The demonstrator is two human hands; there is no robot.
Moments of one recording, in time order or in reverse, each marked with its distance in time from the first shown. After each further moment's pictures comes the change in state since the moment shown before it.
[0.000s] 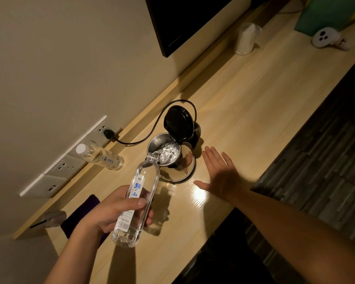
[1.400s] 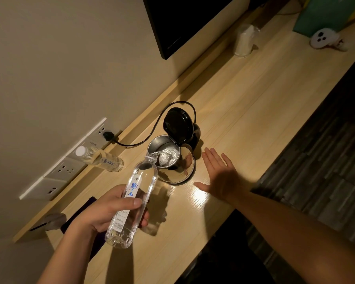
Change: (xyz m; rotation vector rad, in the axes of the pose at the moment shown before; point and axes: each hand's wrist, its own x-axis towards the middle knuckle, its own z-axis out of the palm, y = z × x) left_hand -0.005 0.015 -0.003 0.037 -0.048 -0.003; right_hand -0.001 -0.001 -0.002 -0.002 0.001 0.006
